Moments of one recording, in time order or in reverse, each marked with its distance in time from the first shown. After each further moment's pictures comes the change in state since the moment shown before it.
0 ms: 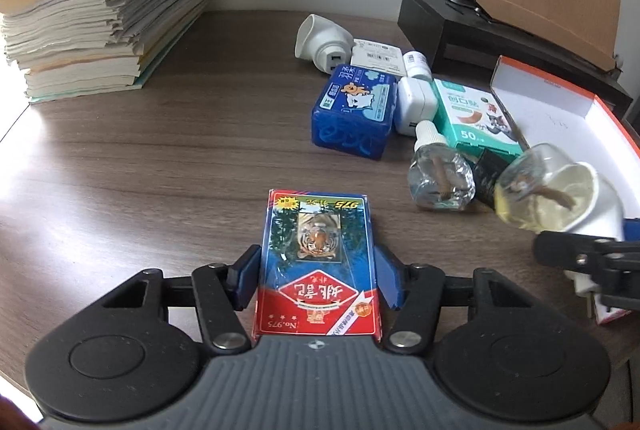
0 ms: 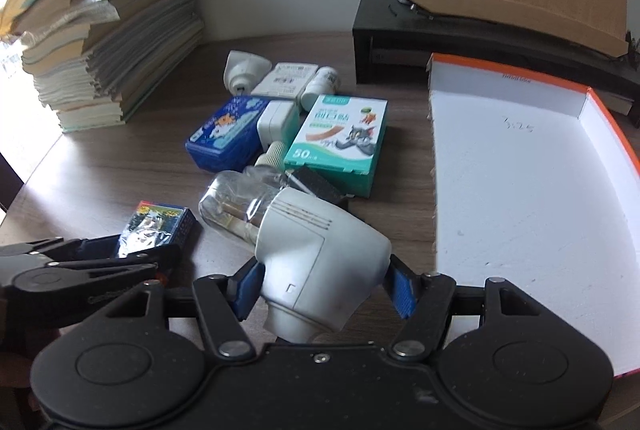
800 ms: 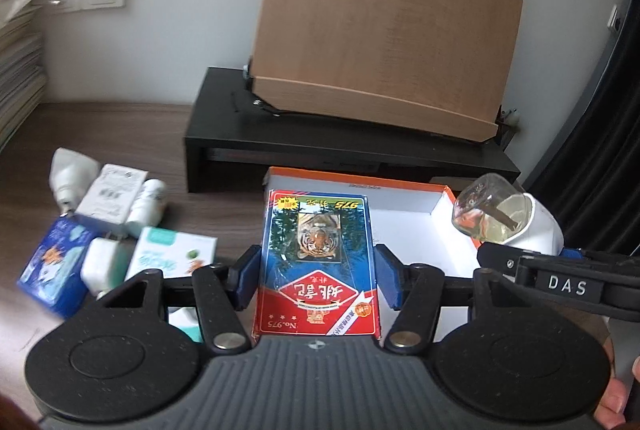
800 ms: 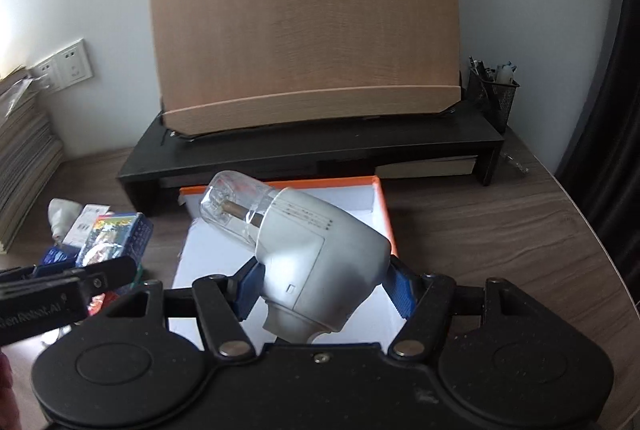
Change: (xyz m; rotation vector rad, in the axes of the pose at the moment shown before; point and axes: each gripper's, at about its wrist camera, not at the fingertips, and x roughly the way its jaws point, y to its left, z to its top) left arm 0.011 -0.211 0.102 0.039 -0.114 -0.228; right arm -0.028 -0.226 0.090 0.167 -0.117 -0.187
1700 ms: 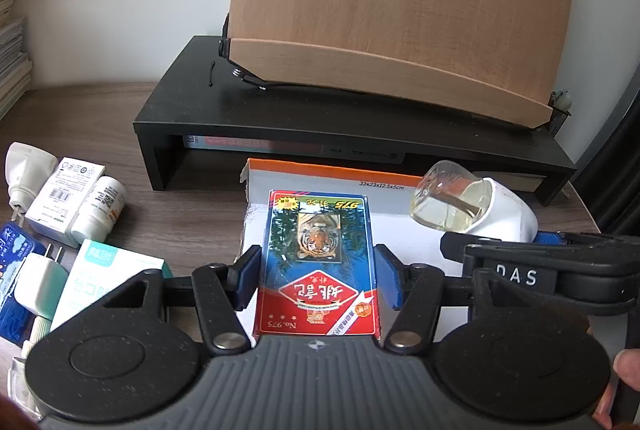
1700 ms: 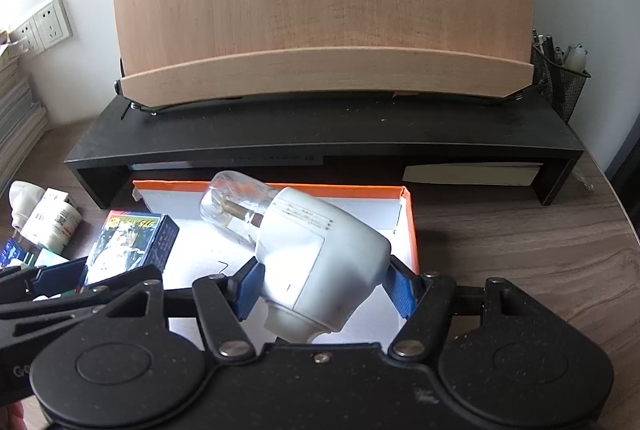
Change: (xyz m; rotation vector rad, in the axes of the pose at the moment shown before) left arm 0.078 -0.020 0.016 -0.028 0.062 0.096; right arm 0.110 -0.006 0.026 -0.083 0.127 0.067
